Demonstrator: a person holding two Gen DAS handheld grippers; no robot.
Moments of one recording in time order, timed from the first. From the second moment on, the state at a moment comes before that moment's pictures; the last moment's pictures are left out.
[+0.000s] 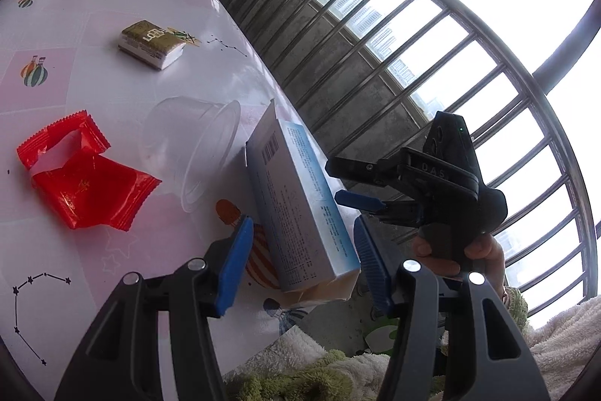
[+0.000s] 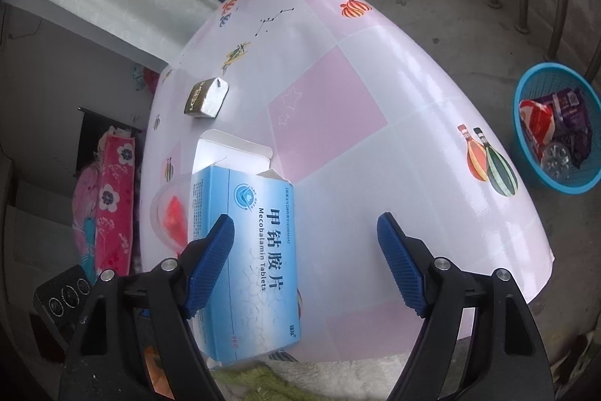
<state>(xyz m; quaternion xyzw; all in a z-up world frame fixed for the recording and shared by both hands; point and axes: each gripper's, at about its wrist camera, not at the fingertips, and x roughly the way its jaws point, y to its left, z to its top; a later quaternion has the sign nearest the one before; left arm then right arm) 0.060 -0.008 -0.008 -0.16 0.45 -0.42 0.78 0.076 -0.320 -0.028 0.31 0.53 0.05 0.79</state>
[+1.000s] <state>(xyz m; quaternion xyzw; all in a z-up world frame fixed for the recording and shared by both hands) 0.061 0.036 -0.019 -0.13 0.45 -0.33 0.82 0.052 -0.235 -0.008 0.12 0.52 0.08 0.84</state>
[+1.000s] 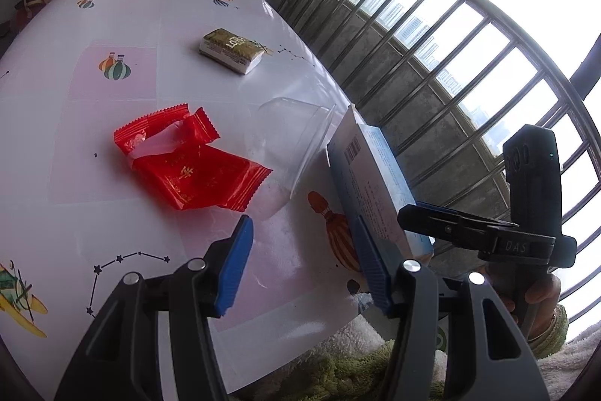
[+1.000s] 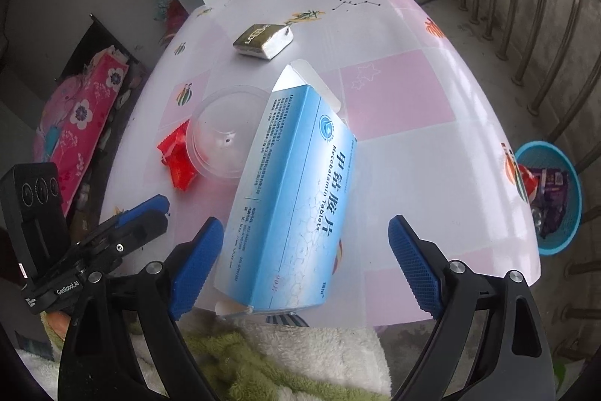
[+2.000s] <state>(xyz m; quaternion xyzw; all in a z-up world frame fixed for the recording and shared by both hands) 0.110 -0.028 -0.008 -0.02 0.41 -0.28 0.87 0.091 -0.273 -0.038 0.14 0.51 0.05 0.85</state>
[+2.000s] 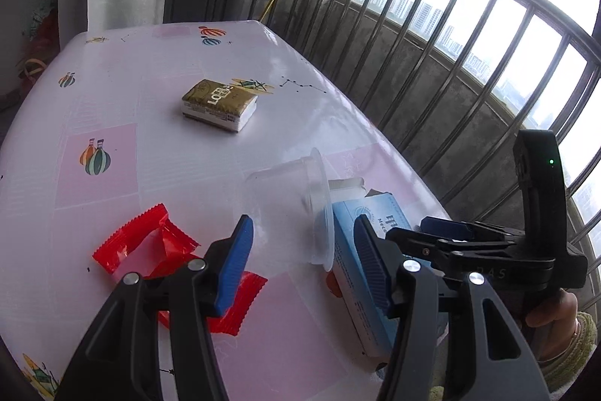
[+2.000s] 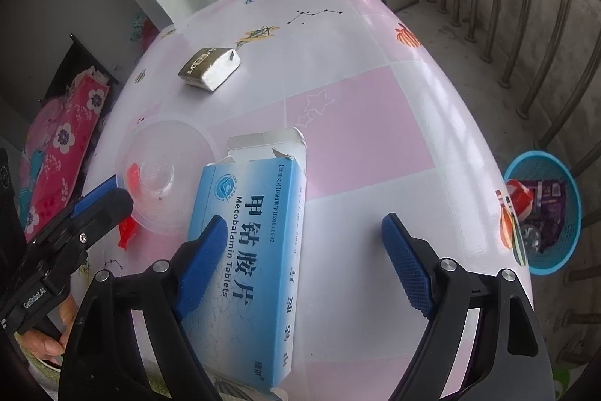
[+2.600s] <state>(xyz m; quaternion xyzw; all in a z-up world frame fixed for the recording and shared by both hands) 0.120 -0.001 -0.011 -0.03 0.41 -0.21 0.89 0.072 -0.261 -0.022 0.14 0.50 0.09 0.85</state>
